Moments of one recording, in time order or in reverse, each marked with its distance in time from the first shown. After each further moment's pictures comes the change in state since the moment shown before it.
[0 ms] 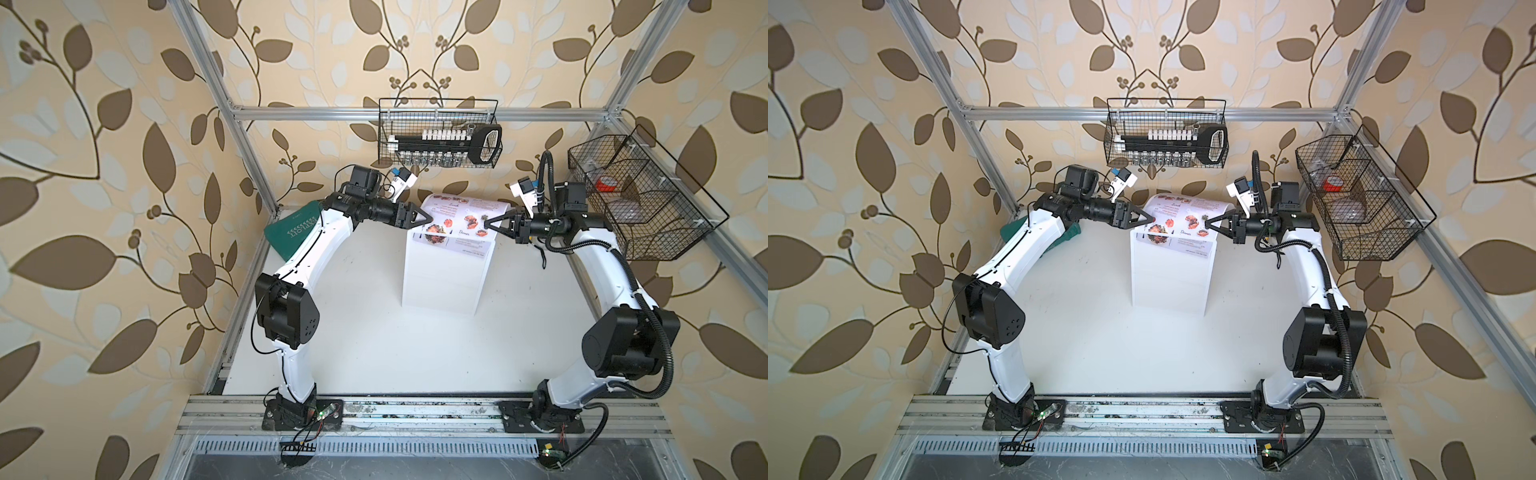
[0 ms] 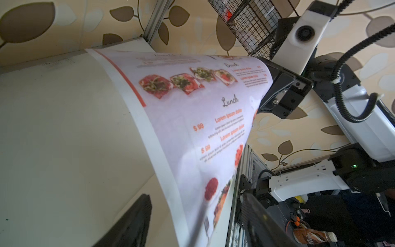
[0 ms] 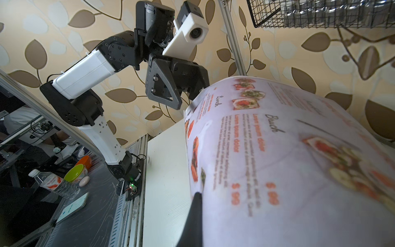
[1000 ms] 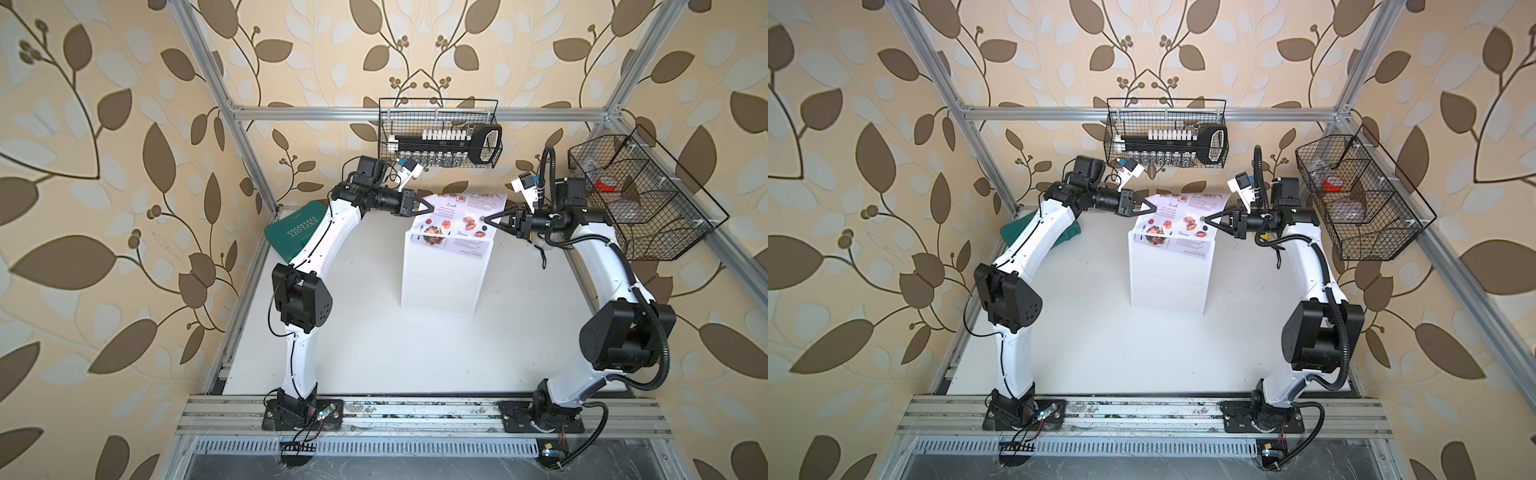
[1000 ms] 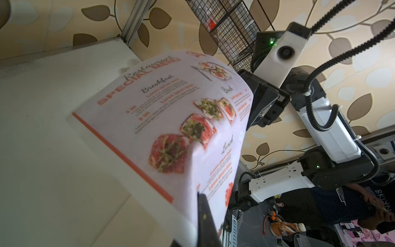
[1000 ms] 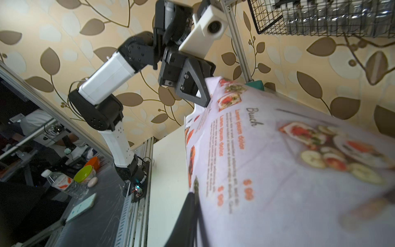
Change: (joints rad) left arm 0.000 0.166 0.212 -0.023 0.111 -0.069; right arm -0.008 0.039 0.039 0.055 -0.053 0.079
